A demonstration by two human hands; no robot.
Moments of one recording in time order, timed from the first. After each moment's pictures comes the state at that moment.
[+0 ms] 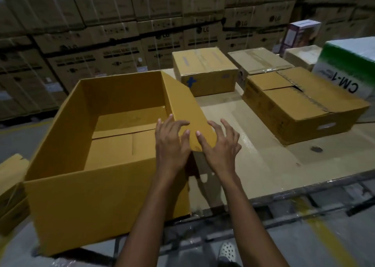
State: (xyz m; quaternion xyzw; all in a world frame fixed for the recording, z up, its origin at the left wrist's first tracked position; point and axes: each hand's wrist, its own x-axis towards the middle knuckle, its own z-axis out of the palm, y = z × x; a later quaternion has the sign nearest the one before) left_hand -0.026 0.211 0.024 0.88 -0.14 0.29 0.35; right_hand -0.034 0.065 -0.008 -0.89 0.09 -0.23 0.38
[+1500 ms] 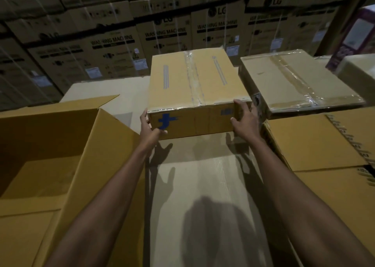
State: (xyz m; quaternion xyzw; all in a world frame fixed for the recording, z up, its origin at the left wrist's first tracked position) left_hand 0.514 0.108 -0.085 0.76 0.14 0.05 0.63; right_hand 0.543 -0.208 -0.084 -0.91 0.09 -0.07 0.39
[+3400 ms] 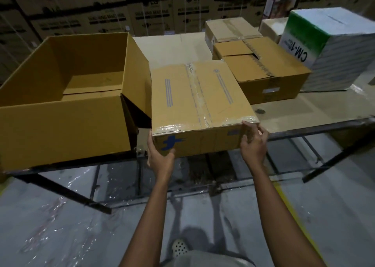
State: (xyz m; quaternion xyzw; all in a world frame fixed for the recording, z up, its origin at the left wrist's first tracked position) left_hand -0.214 0.023 -0.115 0.75 0.22 0.13 0.61; right_hand -0.204 -0.246 -0.098 -0.87 0.19 -0.20 0.42
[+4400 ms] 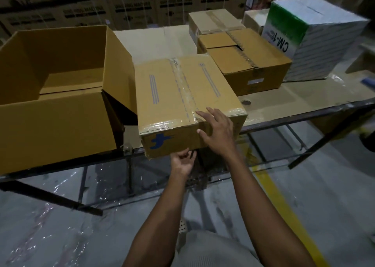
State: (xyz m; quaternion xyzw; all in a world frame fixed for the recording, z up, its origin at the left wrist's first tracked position) left_hand -0.189 -0.059 -0.168 0.21 0.38 -0.15 0.89; right_hand -0.199 -0.198 -0.065 -0.95 -0.03 -0.12 0.28
